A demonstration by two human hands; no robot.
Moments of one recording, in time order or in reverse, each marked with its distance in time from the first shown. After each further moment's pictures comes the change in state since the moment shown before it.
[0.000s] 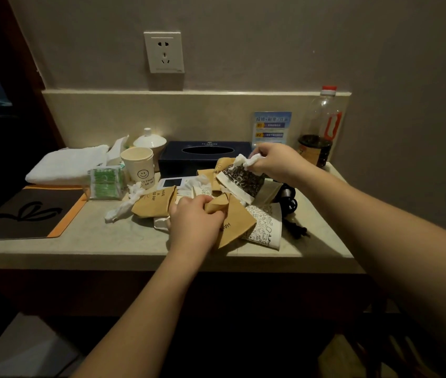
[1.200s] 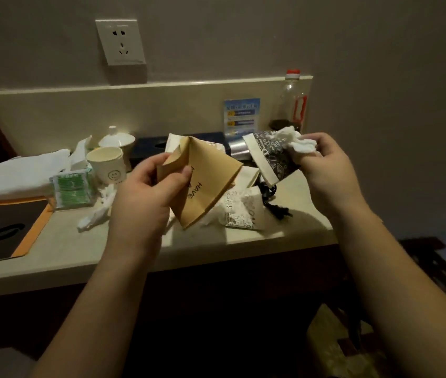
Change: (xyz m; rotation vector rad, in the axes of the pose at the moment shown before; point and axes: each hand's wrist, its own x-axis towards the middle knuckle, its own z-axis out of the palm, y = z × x) left_hand -0.041 0.016 -0.078 -0.780 -0.109 0.286; right_hand -0.129 0.010 -0.020 0.748 0.606 0.097
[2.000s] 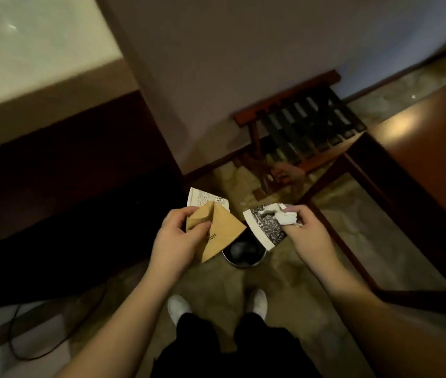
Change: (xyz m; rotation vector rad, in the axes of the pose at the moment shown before) left_hand -0.255 -0.208 0.323 0.449 -0.522 -0.554; right_hand -0.264 0.225 -0.390 -0.304 0.187 0.787
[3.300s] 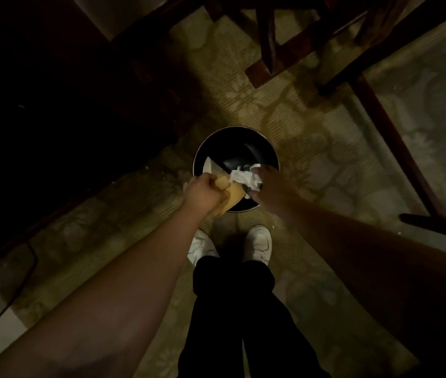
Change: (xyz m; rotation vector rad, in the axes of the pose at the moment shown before) left_hand 0.230 -0.406 0.291 0.591 -0.446 -0.387; right_hand 0.224 0.416 0.150 -0.763 -0.454 0.218
